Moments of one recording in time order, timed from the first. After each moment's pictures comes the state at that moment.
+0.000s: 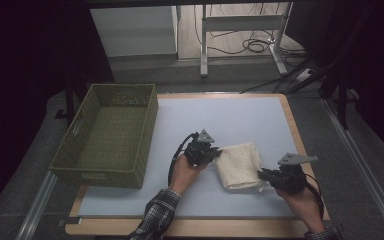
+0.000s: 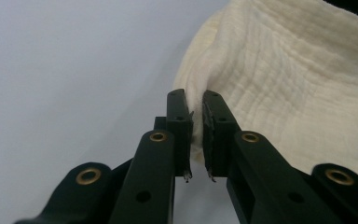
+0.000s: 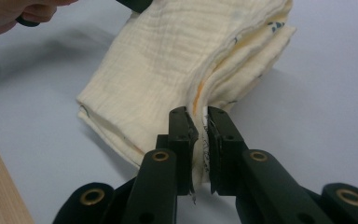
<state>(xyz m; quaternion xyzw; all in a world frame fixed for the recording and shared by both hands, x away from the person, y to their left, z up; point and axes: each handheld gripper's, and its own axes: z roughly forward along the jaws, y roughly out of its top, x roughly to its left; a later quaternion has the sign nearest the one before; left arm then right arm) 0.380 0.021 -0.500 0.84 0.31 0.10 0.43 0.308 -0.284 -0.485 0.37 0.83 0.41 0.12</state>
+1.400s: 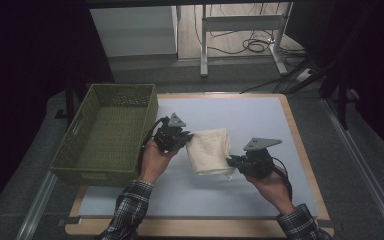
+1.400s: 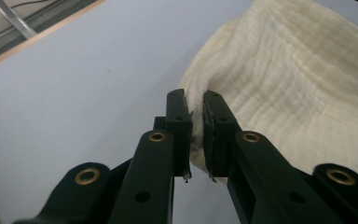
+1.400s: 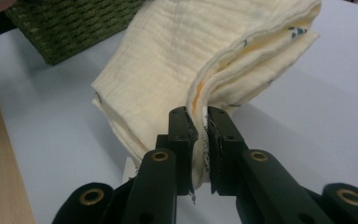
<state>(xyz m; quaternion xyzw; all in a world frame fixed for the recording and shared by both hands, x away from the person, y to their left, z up) 0.379 0.100 -0.437 0.84 0.34 0.17 0.38 0.331 -0.193 -0.453 0.30 0.84 0.43 0.11</state>
